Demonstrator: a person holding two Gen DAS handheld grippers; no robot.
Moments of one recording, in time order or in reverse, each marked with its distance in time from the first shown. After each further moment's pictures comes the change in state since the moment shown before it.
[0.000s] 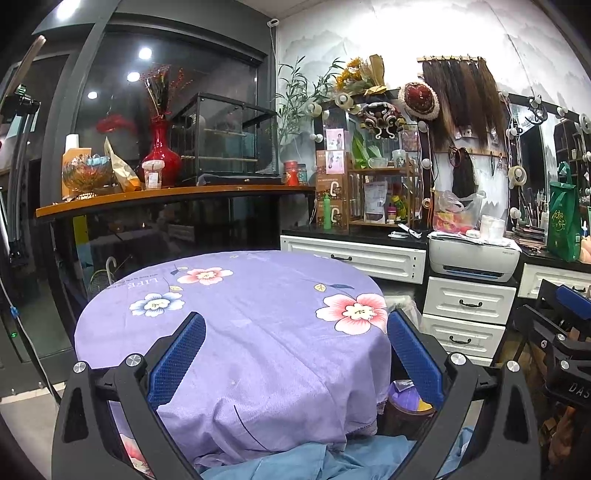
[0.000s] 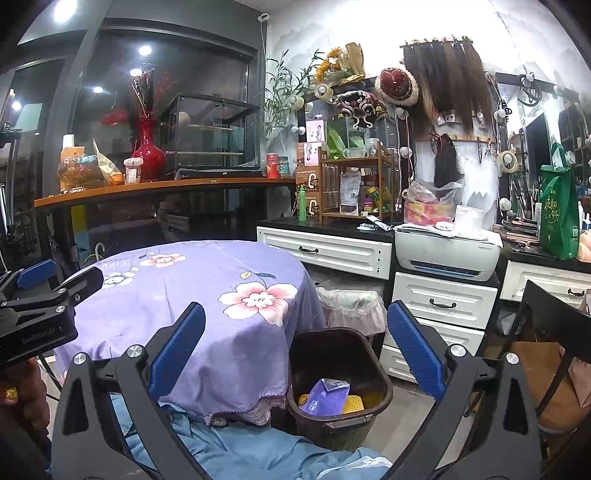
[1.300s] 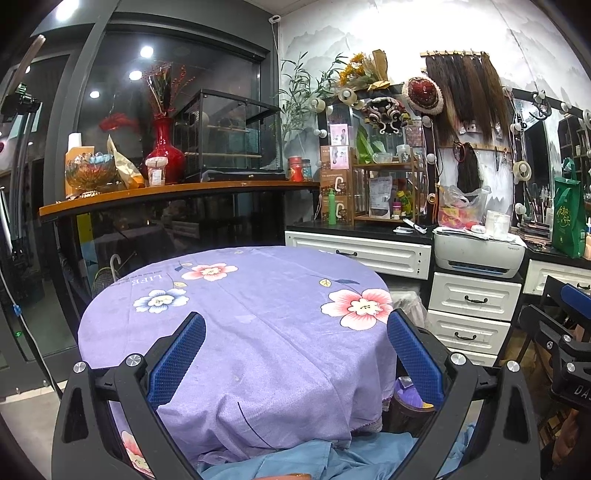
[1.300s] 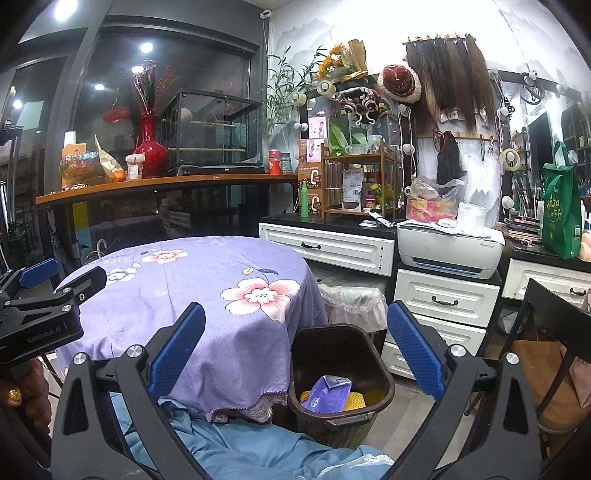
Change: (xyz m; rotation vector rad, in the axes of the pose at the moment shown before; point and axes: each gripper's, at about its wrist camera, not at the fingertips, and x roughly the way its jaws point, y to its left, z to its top) left arm 0.002 0.003 -0.004 0.005 0.020 0.020; right arm 0.004 0.001 -0.002 -0.005 0.006 0.005
